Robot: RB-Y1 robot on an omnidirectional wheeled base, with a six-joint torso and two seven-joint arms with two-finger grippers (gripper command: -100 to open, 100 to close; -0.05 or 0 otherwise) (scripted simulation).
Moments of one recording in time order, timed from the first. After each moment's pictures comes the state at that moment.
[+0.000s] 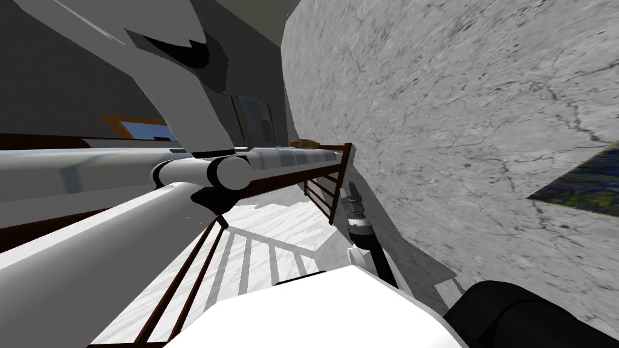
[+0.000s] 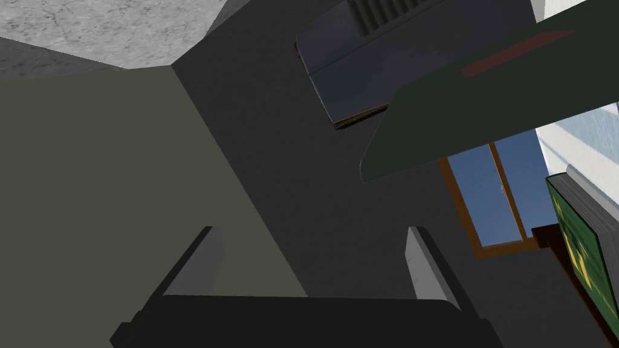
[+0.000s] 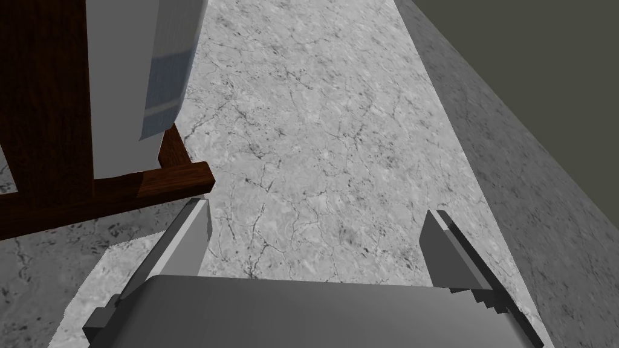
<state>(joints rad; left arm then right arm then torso) -1.79 0.31 0.43 -1.43 -0.37 1.37 -0.57 0.52 -0.04 0.07 -2.38 0.06 -0.38 0.02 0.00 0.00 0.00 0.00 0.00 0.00</state>
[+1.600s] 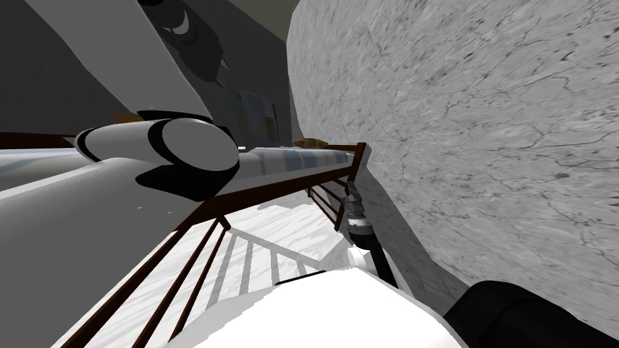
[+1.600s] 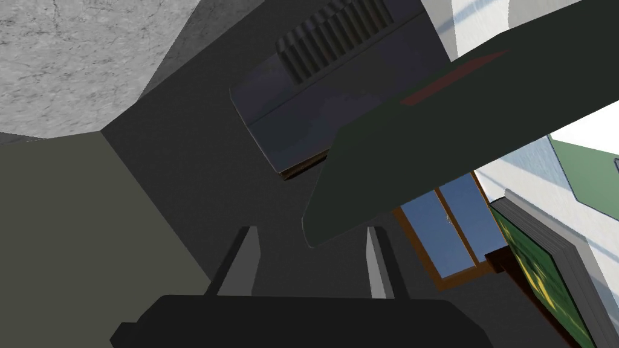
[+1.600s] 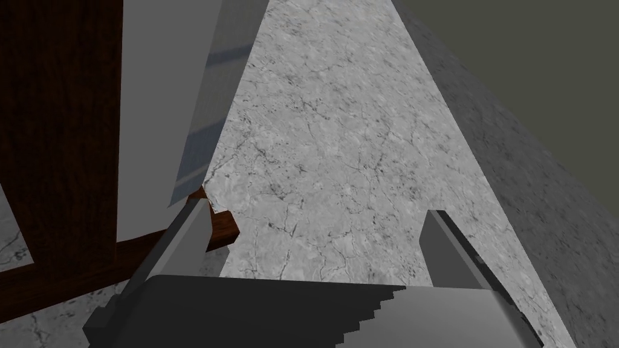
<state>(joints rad) -2.01 0.37 0.48 -1.27 -0.36 1.67 -0.66 0.52 -0.04 0.07 -2.38 0.06 -0.38 0.02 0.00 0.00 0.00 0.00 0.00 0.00</state>
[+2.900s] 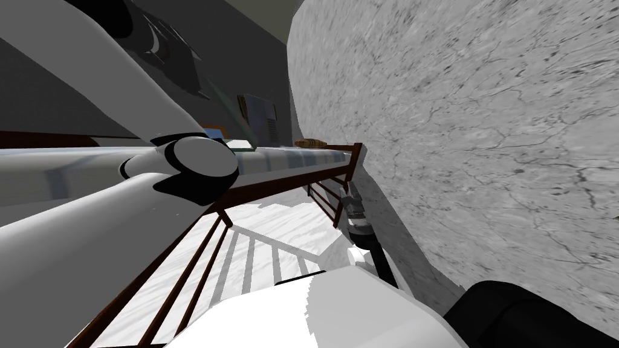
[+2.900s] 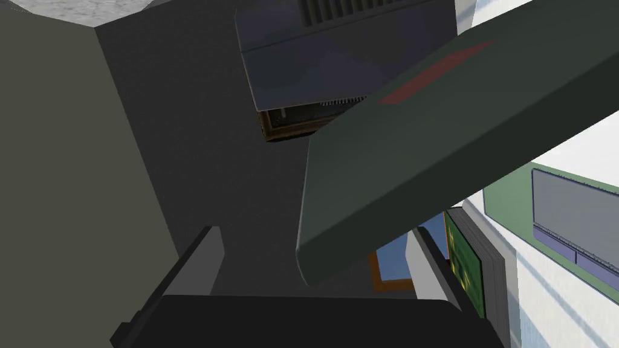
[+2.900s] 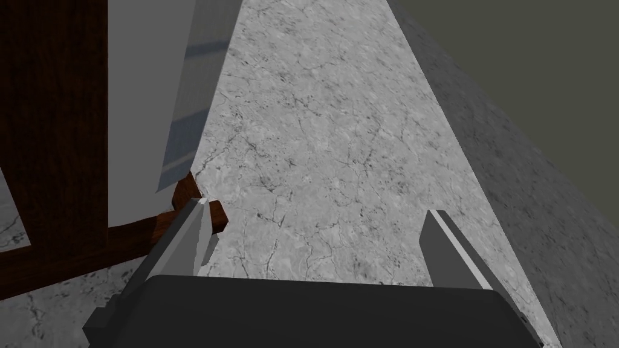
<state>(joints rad) -1.87 0.39 0.66 -1.45 -0.30 1.58 -0.55 0.52 -0.04 0.07 -2.38 0.06 -0.38 0.02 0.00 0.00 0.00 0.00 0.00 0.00</state>
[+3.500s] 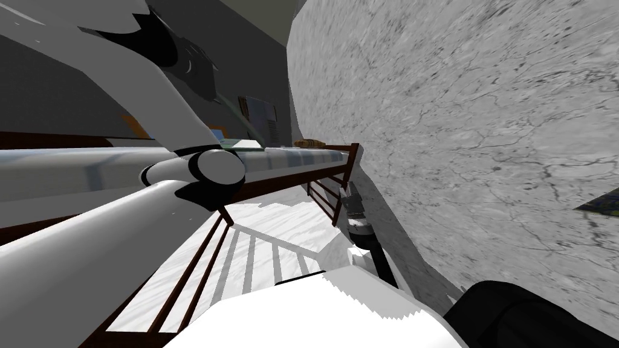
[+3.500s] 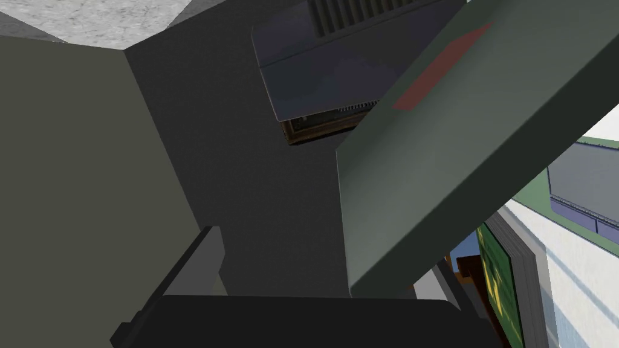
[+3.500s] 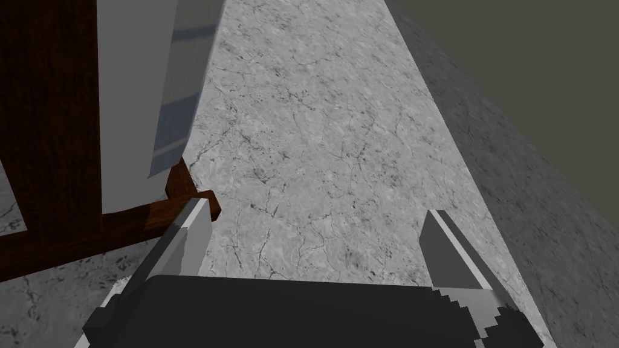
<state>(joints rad) -1.80 0.36 0.60 -1.44 -0.27 1.48 -0.57 0.52 -0.04 0.07 -2.38 0.06 -0.38 0.02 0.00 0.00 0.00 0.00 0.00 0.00</state>
